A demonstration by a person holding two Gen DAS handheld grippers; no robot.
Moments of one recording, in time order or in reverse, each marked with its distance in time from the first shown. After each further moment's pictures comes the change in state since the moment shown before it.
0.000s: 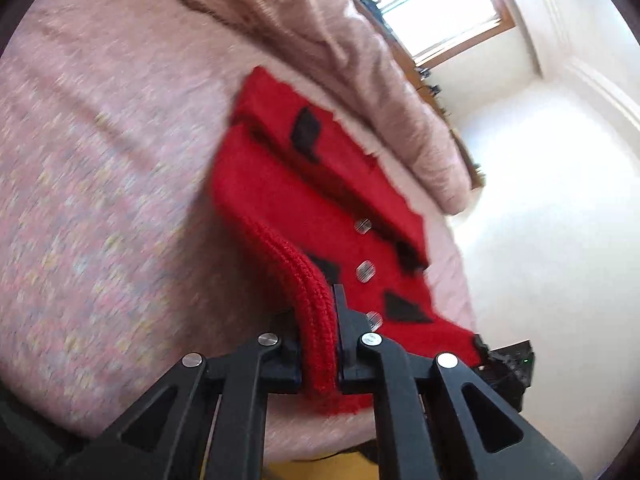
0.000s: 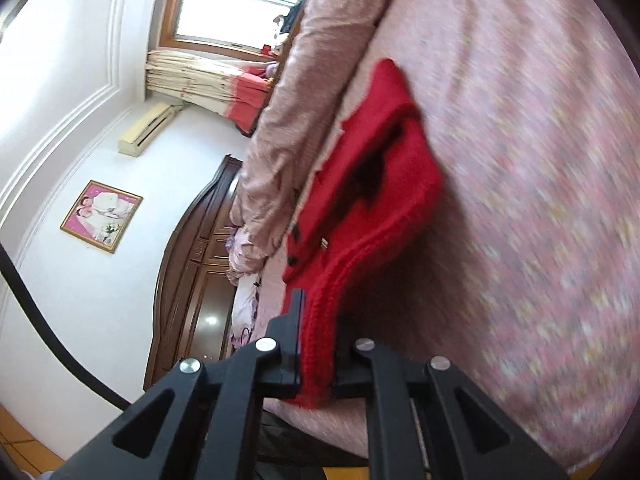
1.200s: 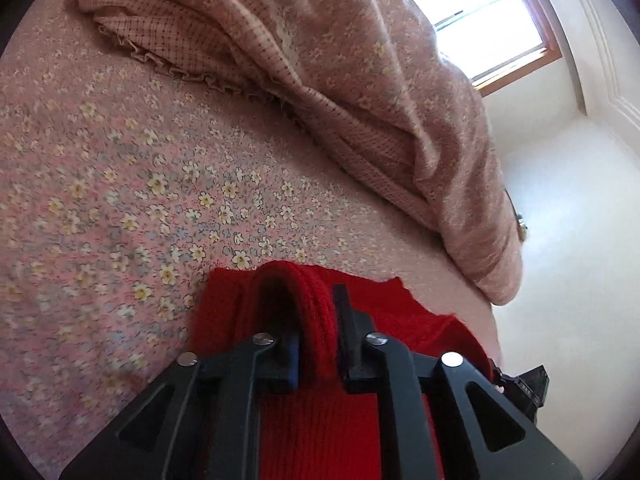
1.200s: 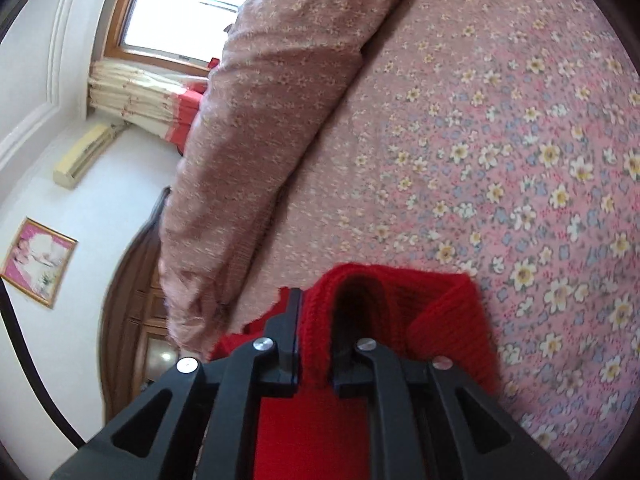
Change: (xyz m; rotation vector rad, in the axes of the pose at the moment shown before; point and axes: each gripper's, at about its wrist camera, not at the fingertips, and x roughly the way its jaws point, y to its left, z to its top) left arm 0.184 0.047 0.258 -0.066 -0.059 0.105; right arm 0.183 -0.053 0.255 0.039 -0.040 -0.179
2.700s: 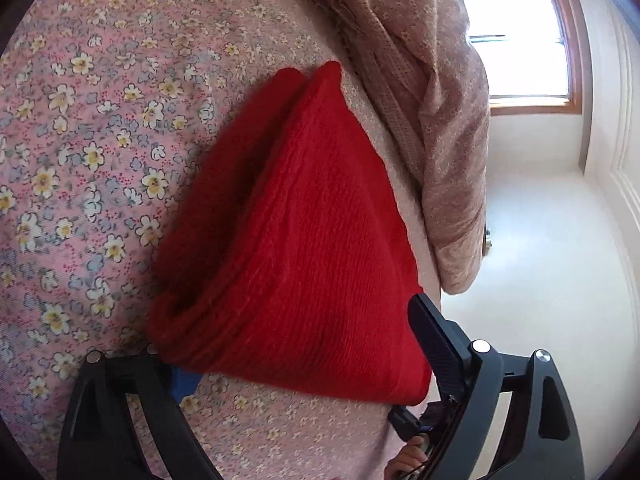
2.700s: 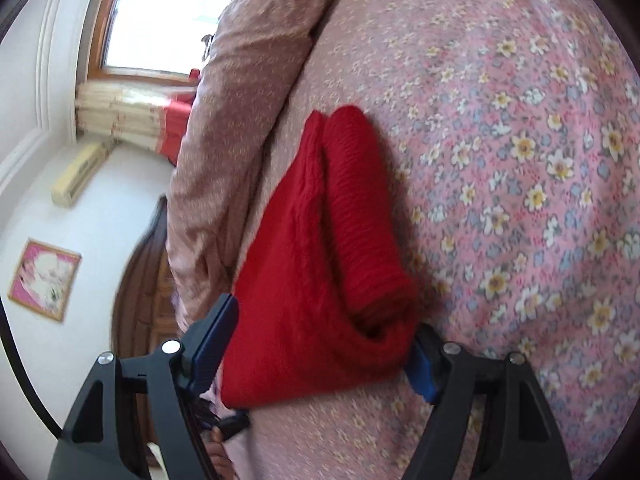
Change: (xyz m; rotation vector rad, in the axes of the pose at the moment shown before) left arm -0.031 0.028 -0.101 -0.308 0.141 -0.133; right arm -0.075 -0.019 -0.103 0.134 -0.018 -0.024
